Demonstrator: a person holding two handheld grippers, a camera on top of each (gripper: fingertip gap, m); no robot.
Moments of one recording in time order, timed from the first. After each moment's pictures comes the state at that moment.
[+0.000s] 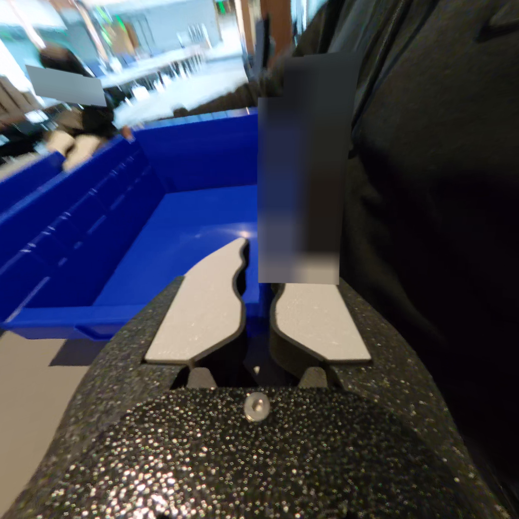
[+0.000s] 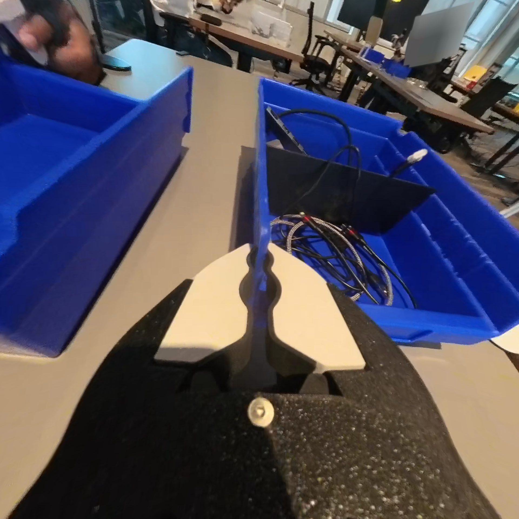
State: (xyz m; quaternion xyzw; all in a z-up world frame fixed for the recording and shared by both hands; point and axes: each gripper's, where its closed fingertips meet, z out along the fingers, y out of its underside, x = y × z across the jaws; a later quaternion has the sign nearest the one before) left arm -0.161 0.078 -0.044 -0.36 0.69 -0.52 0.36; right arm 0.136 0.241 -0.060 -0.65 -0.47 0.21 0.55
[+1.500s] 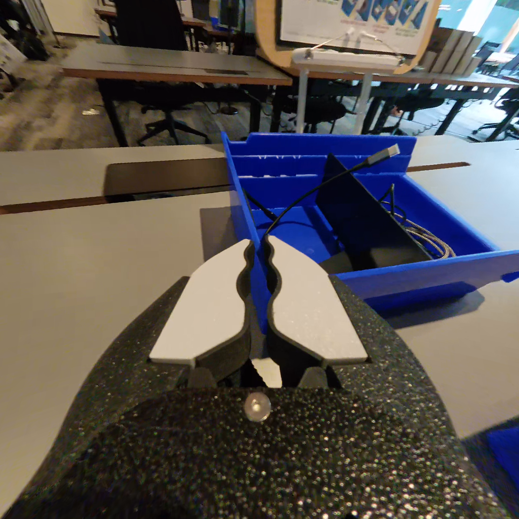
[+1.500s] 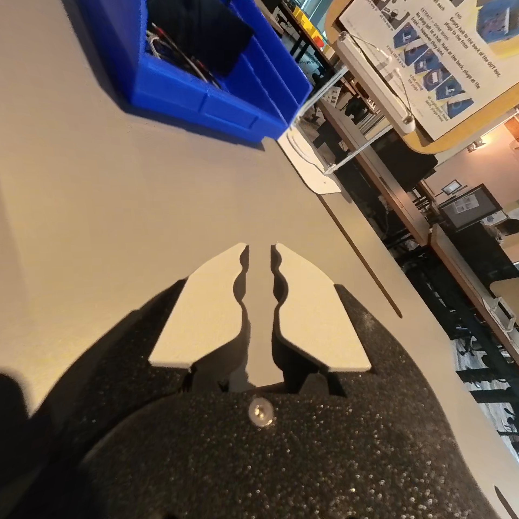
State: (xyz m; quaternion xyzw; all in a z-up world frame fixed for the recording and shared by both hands) left arm -0.135 0.455 -0.029 -0.75 0.28 -0.27 0.54; right arm 0.241 0.198 -0.072 -0.73 -0.33 -0.15 0.58
